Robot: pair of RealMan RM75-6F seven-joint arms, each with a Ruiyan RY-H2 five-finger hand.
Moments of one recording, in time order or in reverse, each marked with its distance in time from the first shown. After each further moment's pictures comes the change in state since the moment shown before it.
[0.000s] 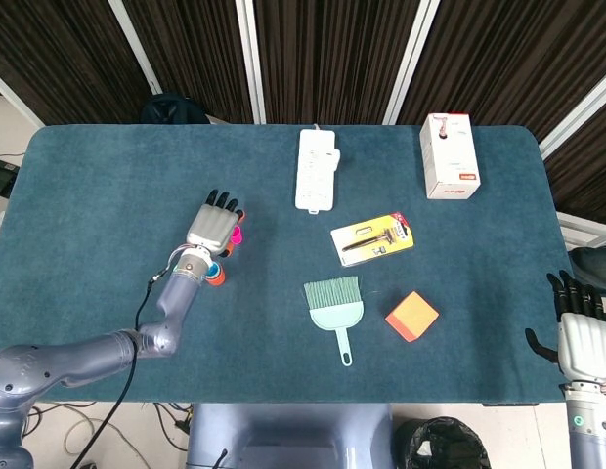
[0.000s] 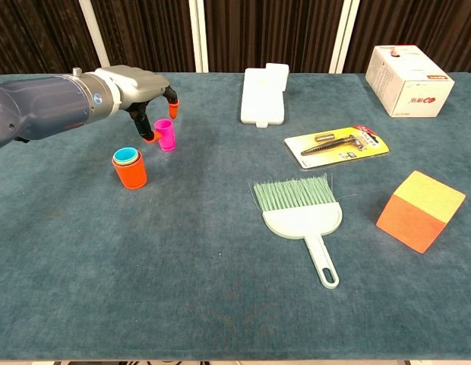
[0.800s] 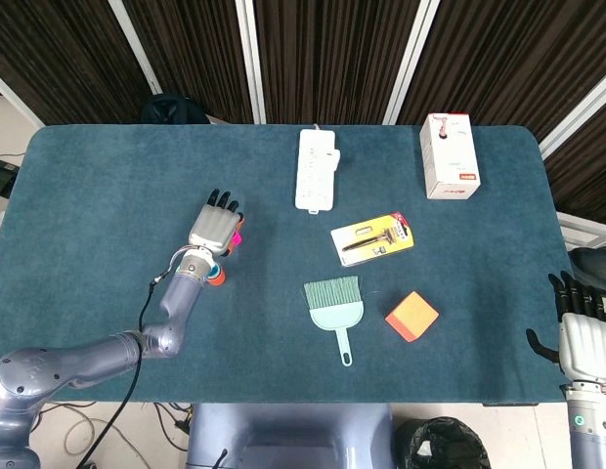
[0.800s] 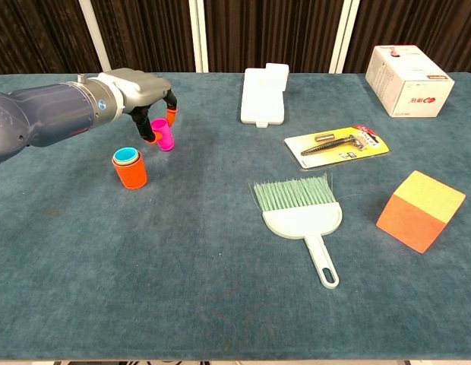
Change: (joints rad) left arm 0.008 -0.031 -0.004 0.041 0.033 0.002 -0.017; right arm 0.001 -0.002 0.001 0.008 0.012 -0.015 0.007
